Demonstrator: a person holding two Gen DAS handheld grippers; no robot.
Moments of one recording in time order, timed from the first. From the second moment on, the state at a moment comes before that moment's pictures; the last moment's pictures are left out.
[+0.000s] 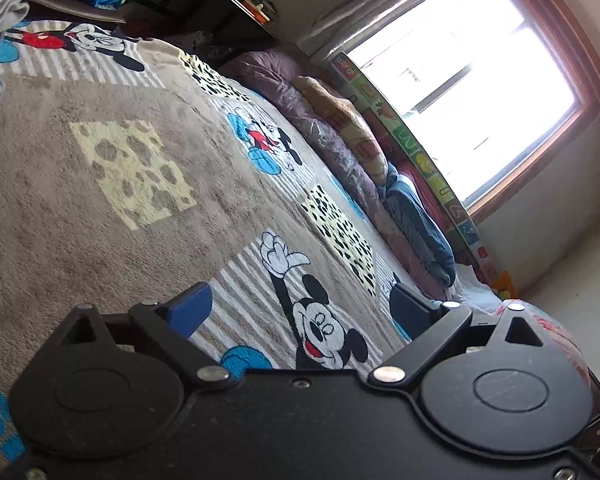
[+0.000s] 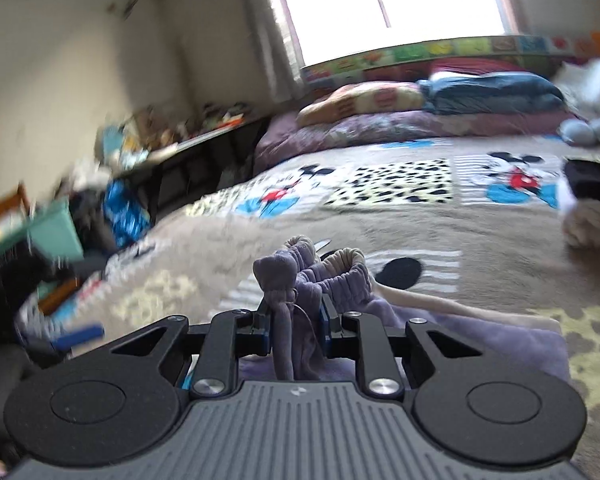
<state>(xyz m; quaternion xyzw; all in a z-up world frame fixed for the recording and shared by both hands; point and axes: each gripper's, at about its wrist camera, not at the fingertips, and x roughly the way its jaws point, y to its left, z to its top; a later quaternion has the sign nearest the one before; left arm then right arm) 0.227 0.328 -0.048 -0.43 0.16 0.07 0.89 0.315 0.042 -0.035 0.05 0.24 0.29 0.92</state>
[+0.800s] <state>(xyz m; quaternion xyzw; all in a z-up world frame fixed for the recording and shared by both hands) 0.226 0.330 -0.047 -0.41 0.16 0.05 0.90 0.250 0.141 -0.052 -0.12 0.20 0.39 0.89</state>
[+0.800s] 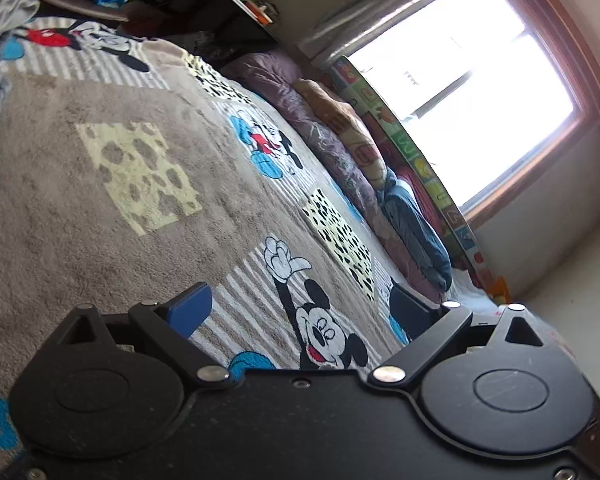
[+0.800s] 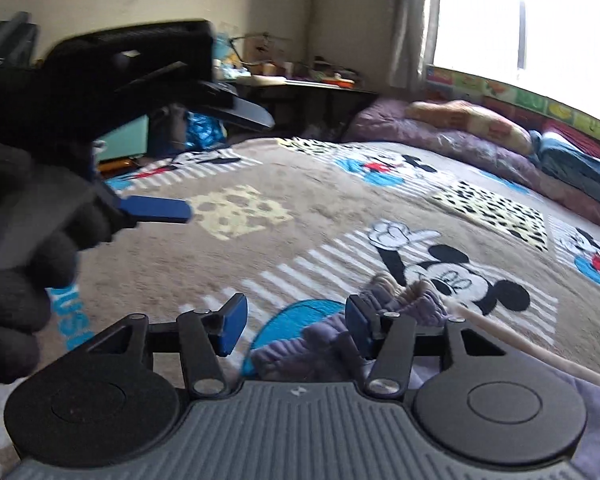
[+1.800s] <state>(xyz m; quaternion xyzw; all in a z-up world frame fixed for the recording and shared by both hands) 0.315 0.173 -0.113 0.08 0.29 -0.01 0.95 0.279 -0.062 -0.110 0.01 0.26 0.27 0.93</state>
